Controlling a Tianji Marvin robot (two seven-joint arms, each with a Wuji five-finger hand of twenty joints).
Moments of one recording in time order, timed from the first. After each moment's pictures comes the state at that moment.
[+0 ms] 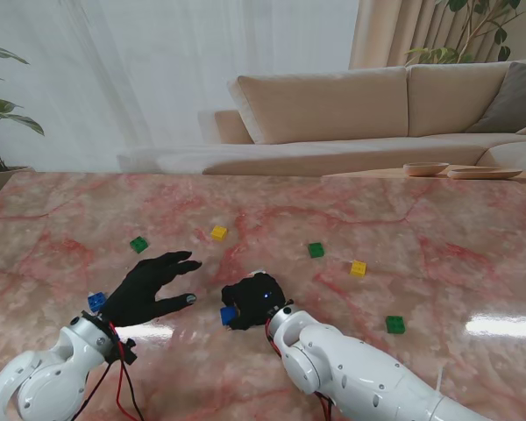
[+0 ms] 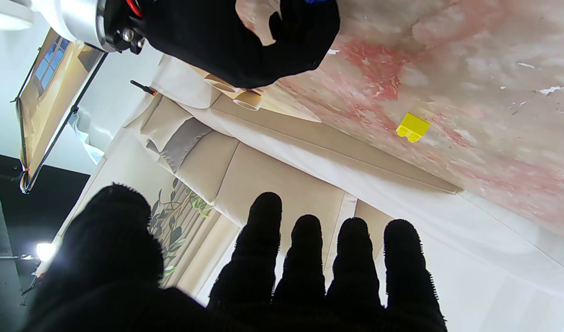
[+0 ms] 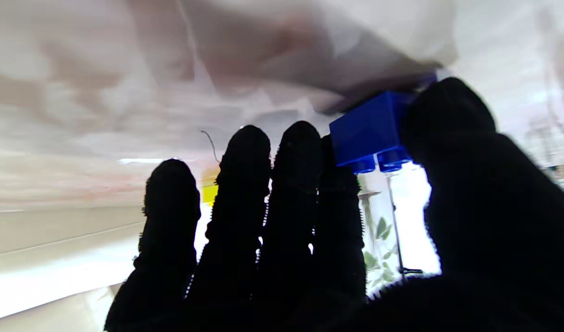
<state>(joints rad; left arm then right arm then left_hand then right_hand) 1.87 -1.09 -1.45 -1.77 0.64 -0.40 0.00 -1.19 -1.19 0.48 -1.25 -0.86 0.16 -0.28 0.47 -0.07 0.10 0.10 0.45 0.08 0.19 0.16 0.30 0.04 0.22 0.20 0.24 0.05 0.13 0.34 -0.02 0.04 0.68 0.36 0.48 -0.68 0.78 -0.25 0.65 -0.22 0.85 0.75 0.96 -0.21 0.75 0.92 0.86 -0.16 1.00 0.78 0.48 -0.04 1.31 0.90</state>
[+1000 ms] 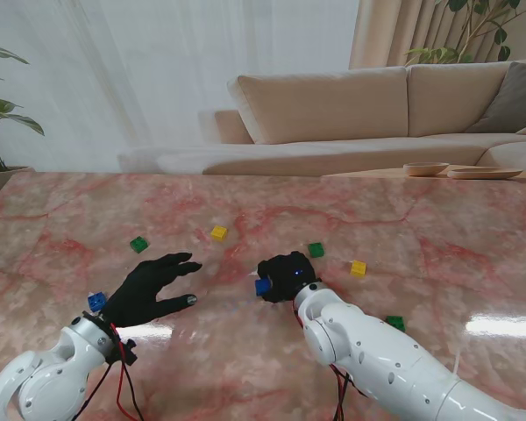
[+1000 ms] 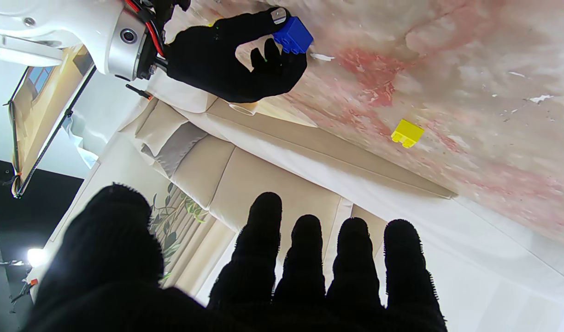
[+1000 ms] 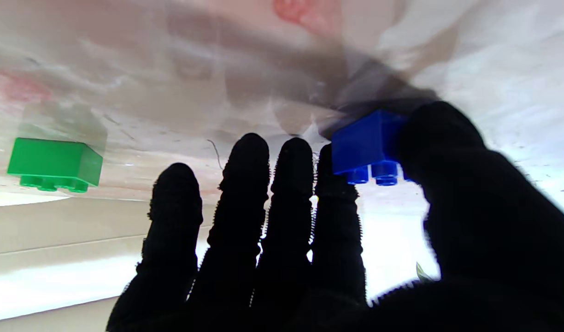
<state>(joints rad) 1.87 -1.09 -1.45 -1.77 0.64 -0.39 -0.01 -1.15 -1.15 0.55 -1.21 -0.87 0.25 -0.20 0.47 -0.07 0.10 0.10 0.45 0.08 0.19 0.16 0.30 0.04 0.22 0.20 0.24 0.05 0.13 0.34 -0.02 0.04 0.68 0.36 0.45 -0.59 0.79 -0.17 0.57 -0.18 0.74 0.78 0.71 -0.19 0.70 0.78 0.71 -0.16 0.94 0.78 0.38 -0.05 1.27 0.91</state>
